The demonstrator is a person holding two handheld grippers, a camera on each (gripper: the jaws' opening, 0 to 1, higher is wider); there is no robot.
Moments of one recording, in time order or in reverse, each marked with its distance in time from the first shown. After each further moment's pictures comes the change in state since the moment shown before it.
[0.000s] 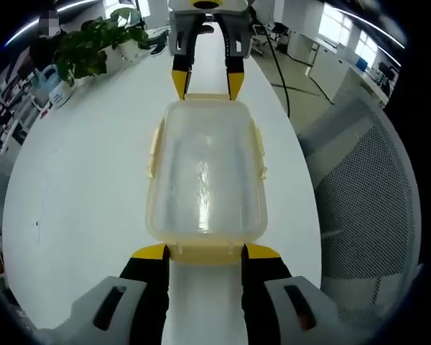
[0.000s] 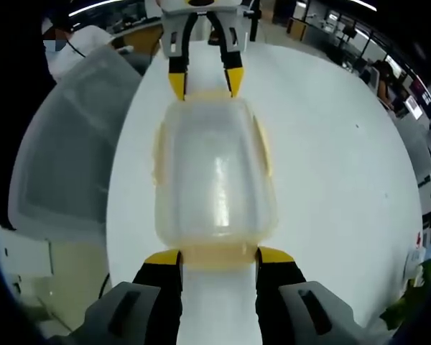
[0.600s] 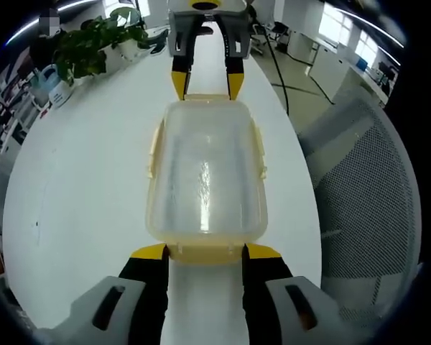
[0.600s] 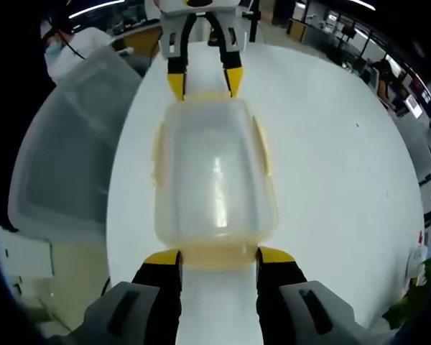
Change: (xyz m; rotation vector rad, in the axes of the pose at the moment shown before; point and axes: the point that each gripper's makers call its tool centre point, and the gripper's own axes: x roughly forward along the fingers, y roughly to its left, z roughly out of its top) left arm 0.000 0.000 0.000 -0.001 0.009 0.004; right arm 0.001 -0.001 0.000 0.008 -0.010 0.006
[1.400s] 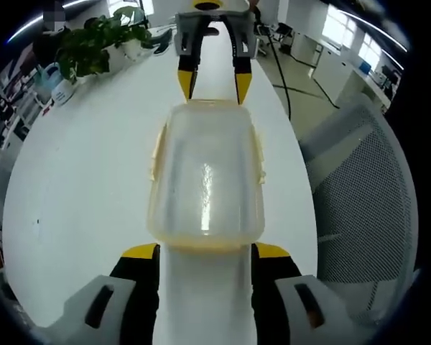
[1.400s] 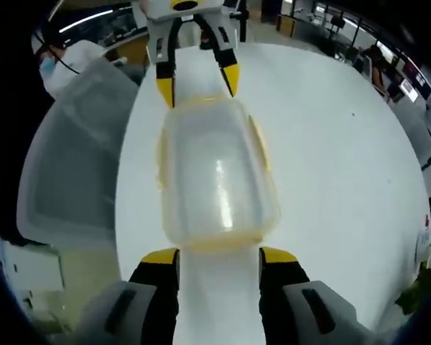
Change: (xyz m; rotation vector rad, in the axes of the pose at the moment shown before) left arm -0.006 -0.002 0.007 -0.037 -0.004 0.003; right arm -0.007 0.007 -0.005 0.084 -0.019 0.026
